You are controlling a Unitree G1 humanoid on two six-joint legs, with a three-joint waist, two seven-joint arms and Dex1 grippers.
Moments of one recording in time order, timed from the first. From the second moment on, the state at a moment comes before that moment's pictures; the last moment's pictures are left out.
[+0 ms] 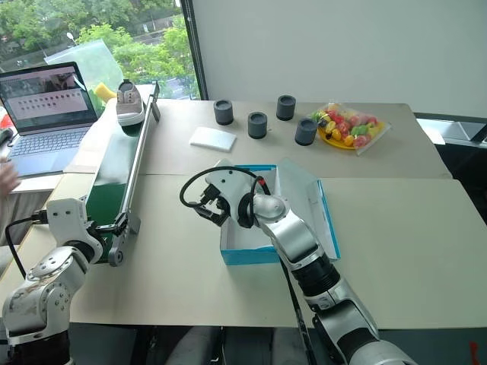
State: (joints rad) left arm -0.07 0.38 0.41 -0.38 -0.35 0.84 -0.06; right arm -0.65 -0.15 0.38 -0.07 0.13 0.61 0.49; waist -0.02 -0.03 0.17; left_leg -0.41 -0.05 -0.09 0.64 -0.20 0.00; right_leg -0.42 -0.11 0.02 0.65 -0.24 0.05
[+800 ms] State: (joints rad) left arm -0.10 0.40 0.42 -0.36 -0.28 0.84 -0.02; right arm -0.64 -0.13 0.37 -0.08 0.12 0.64 0.48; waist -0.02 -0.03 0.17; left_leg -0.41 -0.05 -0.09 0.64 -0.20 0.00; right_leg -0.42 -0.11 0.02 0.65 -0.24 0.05
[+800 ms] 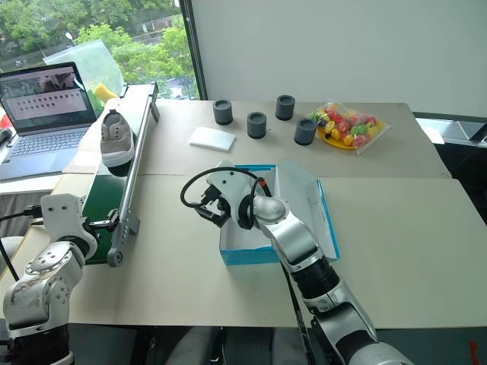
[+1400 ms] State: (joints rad) left arm -0.10 0.40 0.43 -0.36 -0.28 0.84 -0.01; right arm -0.65 -0.11 0.34 -0.07 0.12 0.62 0.48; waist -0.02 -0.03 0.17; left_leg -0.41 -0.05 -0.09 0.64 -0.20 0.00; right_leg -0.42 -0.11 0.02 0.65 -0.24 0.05
